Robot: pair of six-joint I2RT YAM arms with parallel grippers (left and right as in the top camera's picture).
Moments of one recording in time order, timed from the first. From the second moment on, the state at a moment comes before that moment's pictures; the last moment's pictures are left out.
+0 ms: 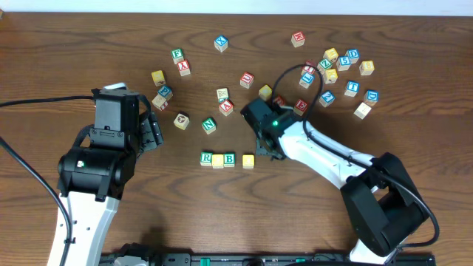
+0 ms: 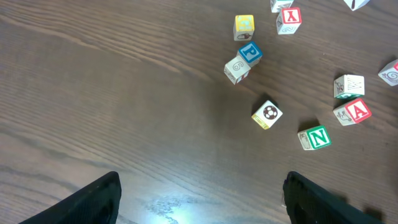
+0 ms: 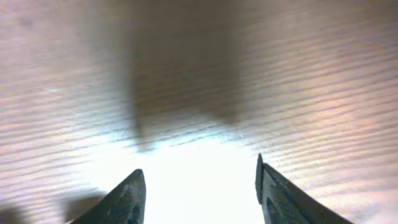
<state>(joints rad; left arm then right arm) -0.15 1.09 1.14 -1.00 -0.27 -0.35 0.66 1.86 1.24 -0.81 0.25 0.82</state>
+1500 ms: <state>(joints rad) -0.15 1.09 1.14 -1.00 -0.27 -0.35 0.00 2.12 1.66 -0.88 0.13 0.32</state>
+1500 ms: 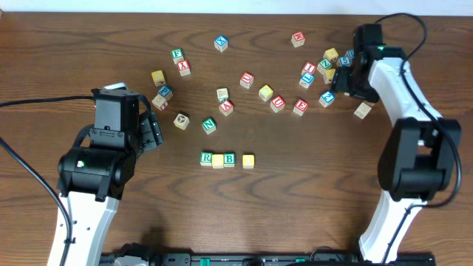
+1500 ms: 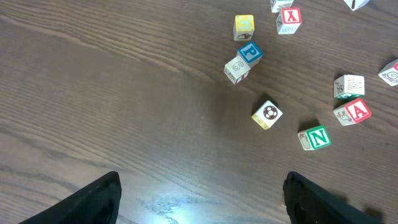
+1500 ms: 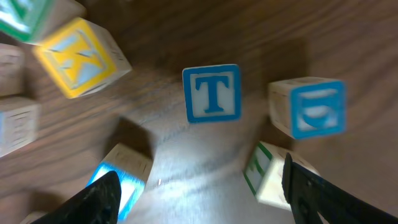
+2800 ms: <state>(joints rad) -0.15 1.09 1.14 -1.00 -0.27 -0.35 -0.05 2.15 1.66 -0.71 0.14 0.31</state>
